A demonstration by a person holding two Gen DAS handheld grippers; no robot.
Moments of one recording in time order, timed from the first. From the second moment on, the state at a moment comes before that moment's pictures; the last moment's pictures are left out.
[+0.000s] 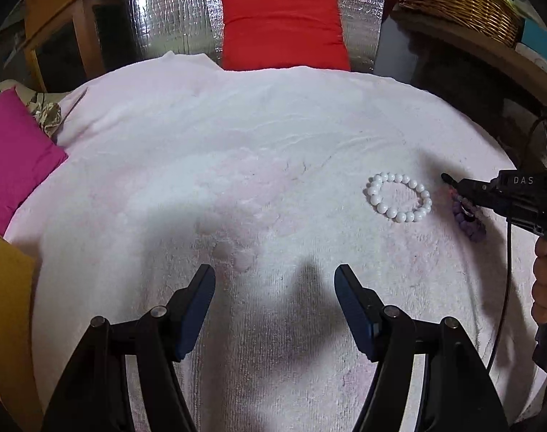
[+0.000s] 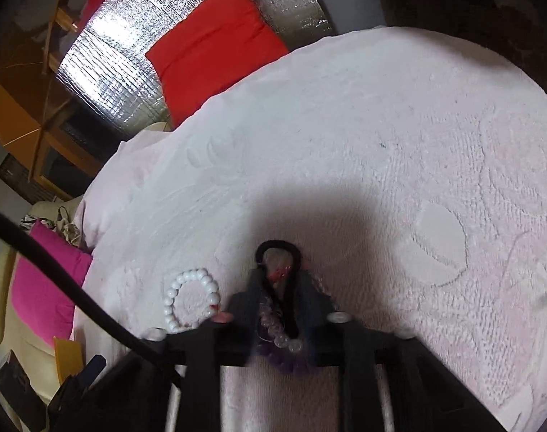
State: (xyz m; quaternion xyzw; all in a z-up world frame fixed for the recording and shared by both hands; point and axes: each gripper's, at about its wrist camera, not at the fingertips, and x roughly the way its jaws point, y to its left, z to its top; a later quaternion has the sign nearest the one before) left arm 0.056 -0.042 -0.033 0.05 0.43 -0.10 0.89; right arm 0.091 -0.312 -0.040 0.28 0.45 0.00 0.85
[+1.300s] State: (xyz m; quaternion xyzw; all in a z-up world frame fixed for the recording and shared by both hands) left arm 0.128 -0.120 -0.053 0.03 0.43 -0.21 0.88; right arm 0.041 -0.378 -0.054 0.33 0.45 -0.04 0.83
